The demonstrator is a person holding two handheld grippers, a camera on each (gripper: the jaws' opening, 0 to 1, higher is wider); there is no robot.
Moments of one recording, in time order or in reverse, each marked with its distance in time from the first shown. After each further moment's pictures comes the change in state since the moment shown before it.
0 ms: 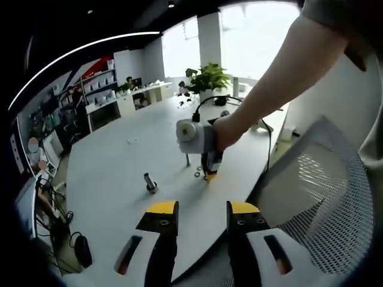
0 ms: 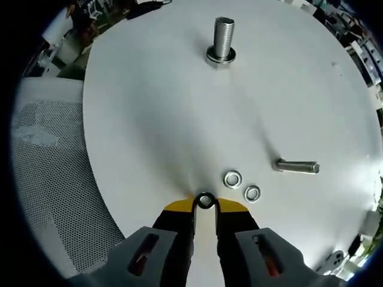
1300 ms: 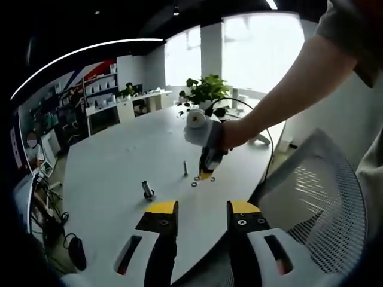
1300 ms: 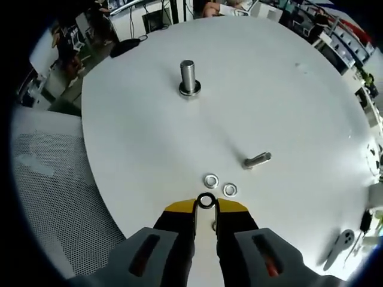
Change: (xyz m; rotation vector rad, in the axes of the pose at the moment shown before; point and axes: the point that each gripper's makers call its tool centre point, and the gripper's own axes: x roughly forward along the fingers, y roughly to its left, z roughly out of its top) left arm -0.005 -0.001 0.014 -0.037 -0.078 -0.024; right arm -0.043 -0.017 0.009 0.154 -0.180 -0.083
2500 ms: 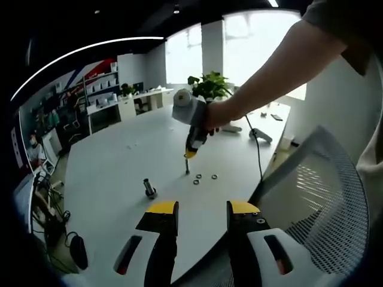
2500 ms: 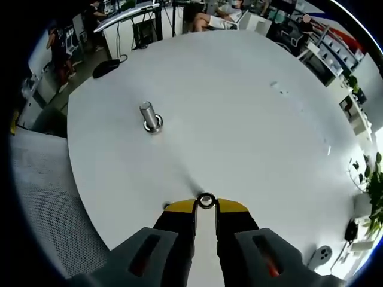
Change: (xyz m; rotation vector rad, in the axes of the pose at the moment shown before) left arm 0.001 0.003 -0.004 0.002 0.018 0.013; right arm -0.014 -0.056 0.051 -0.006 -0.068 -0.091
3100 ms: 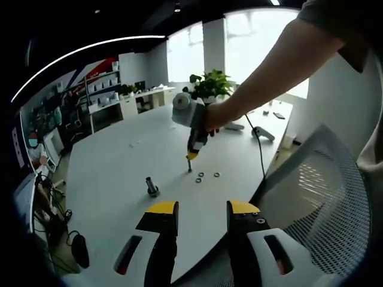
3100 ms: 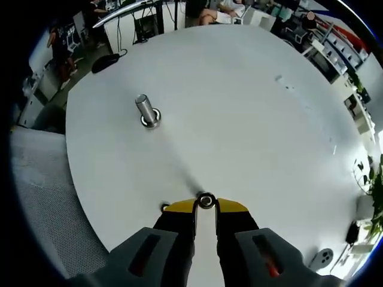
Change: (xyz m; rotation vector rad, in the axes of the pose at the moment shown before) left arm 0.001 0.003 -0.002 -0.001 0.014 0.014; right arm 0.009 0.006 -0.006 -0.016 0.035 0.024
